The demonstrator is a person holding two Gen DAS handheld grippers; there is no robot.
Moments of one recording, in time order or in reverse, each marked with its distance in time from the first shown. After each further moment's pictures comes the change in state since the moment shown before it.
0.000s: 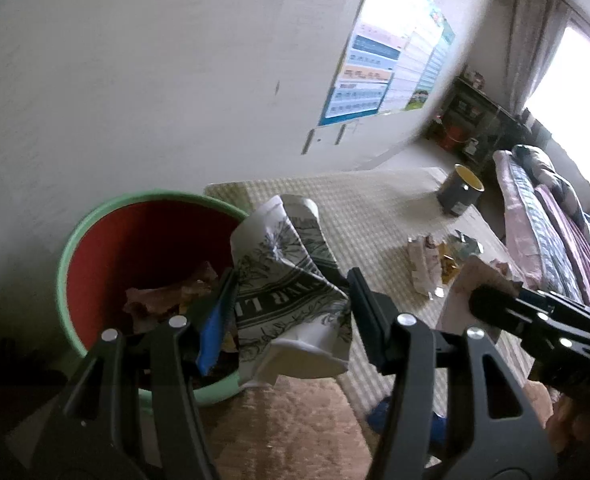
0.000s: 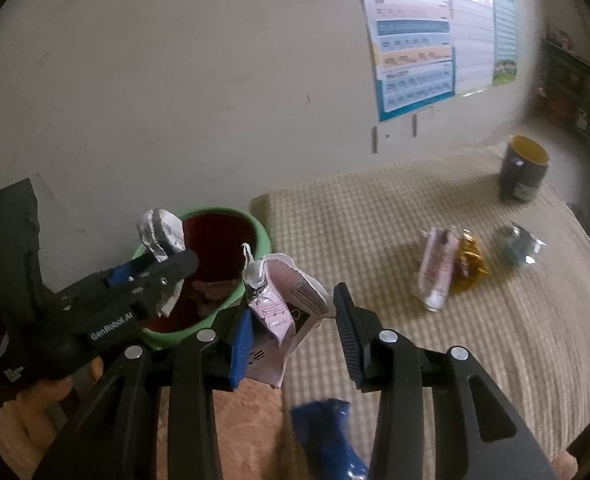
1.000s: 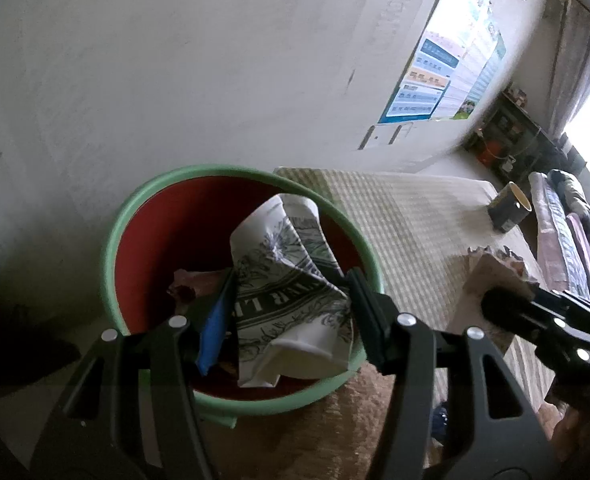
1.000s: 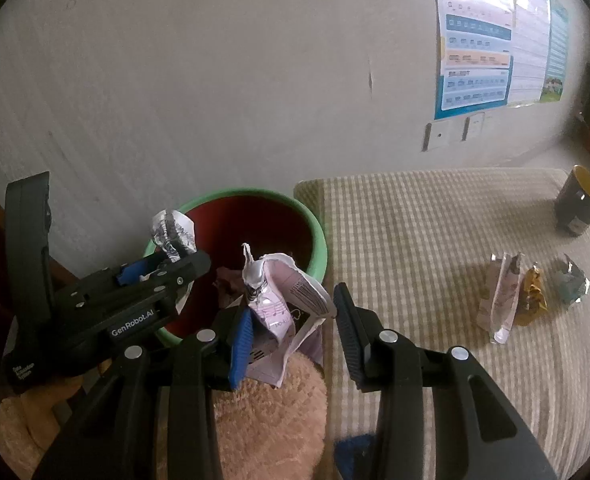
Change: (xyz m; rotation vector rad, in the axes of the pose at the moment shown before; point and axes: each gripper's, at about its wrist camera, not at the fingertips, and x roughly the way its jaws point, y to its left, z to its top) left arm 0.013 0.066 -0.007 -0.121 0.032 0.103; right arm 0.057 0.048 0.016 -0.124 0.077 0.057
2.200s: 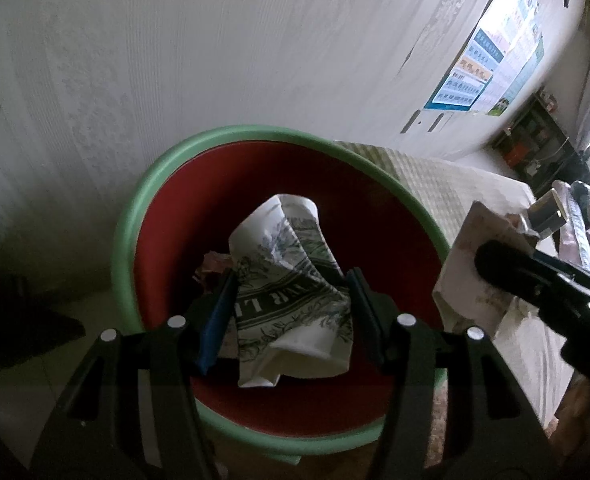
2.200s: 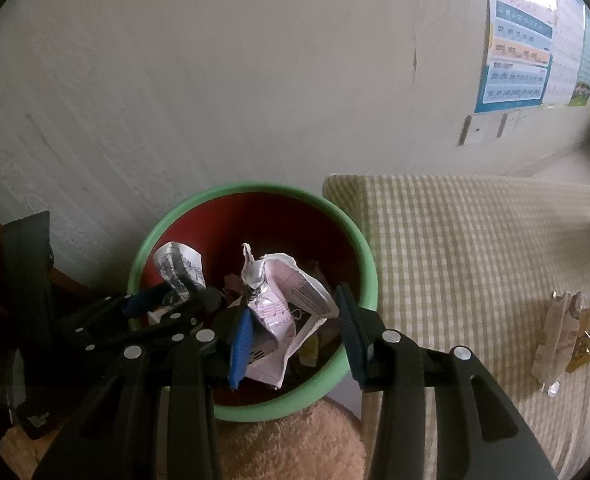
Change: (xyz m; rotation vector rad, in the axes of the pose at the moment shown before) left arm 0.047 0.042 0.002 -0.075 0.089 0.065; right arm 0.078 0.029 0.028 -0.043 0.081 0.034
